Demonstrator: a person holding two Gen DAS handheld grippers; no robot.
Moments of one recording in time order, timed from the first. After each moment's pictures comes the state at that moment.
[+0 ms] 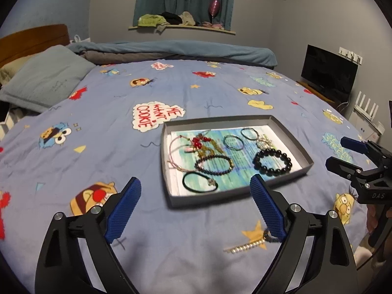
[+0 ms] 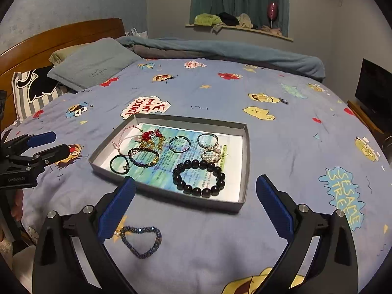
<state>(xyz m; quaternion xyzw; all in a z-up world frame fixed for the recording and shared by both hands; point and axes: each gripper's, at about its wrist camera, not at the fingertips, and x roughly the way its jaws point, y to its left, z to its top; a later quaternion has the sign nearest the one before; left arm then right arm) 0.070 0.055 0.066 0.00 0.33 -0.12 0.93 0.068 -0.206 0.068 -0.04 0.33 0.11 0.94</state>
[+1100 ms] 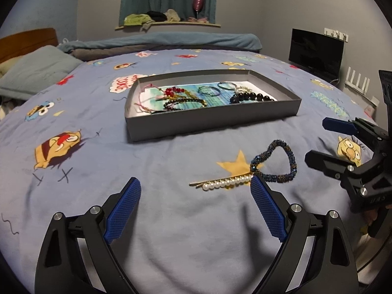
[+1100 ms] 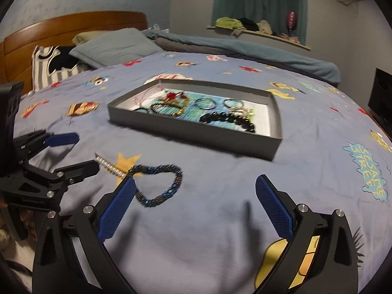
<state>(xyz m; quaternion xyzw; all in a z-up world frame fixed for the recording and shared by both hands) 0.015 0.018 -0.032 0.04 0.33 -0.15 0.93 0.017 -0.188 -0.019 -0.08 0.31 0.17 0.93</state>
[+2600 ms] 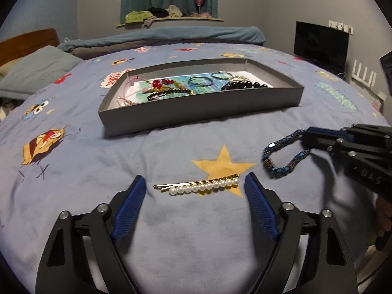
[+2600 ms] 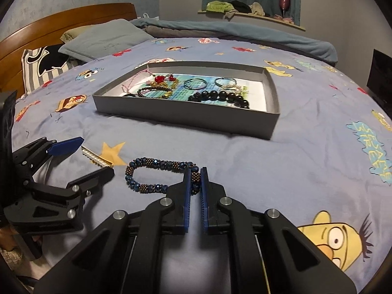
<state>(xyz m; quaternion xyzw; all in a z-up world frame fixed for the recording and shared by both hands) 0.023 -0.018 -0.048 0.05 0.34 -0.12 0.93 0.033 -0.205 -0.030 -0.05 0.36 0.14 0.92</state>
